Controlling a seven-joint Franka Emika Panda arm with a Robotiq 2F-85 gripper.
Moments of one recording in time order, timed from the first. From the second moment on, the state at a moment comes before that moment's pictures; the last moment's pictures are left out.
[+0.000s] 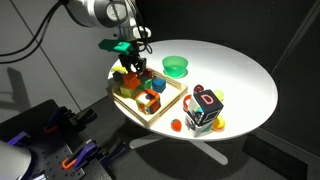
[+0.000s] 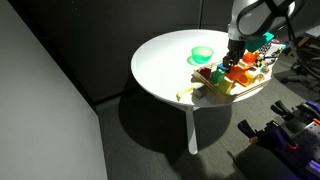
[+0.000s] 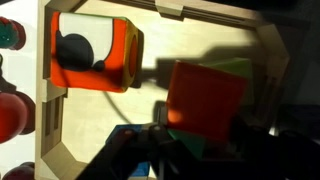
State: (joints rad) arm 0.04 0.28 -0.01 -2.32 -0.13 2.53 -0.01
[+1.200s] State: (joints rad) arm -0.01 0.20 0.00 -2.35 -0.08 2.53 -0.01
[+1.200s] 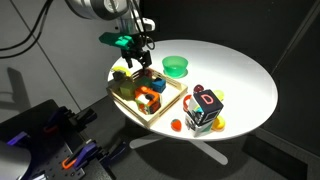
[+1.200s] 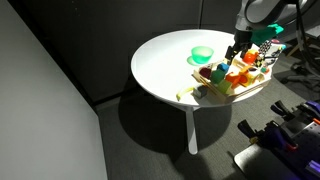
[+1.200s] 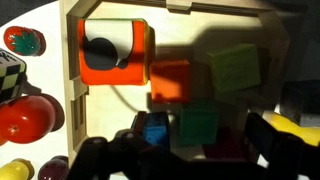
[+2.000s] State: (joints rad) arm 0.03 0.05 0.03 -2.35 0.01 2.31 -0.01
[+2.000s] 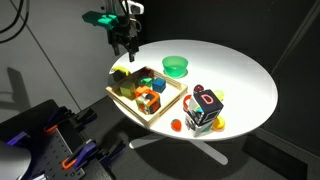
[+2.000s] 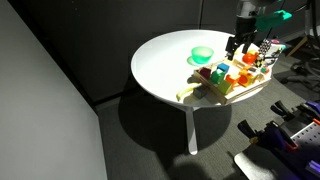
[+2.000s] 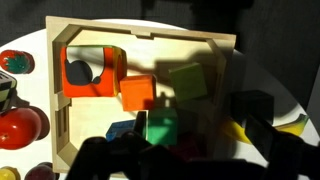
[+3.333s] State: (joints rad) arm 0.07 -0.15 0.09 -2.41 -0.02 2.26 0.16
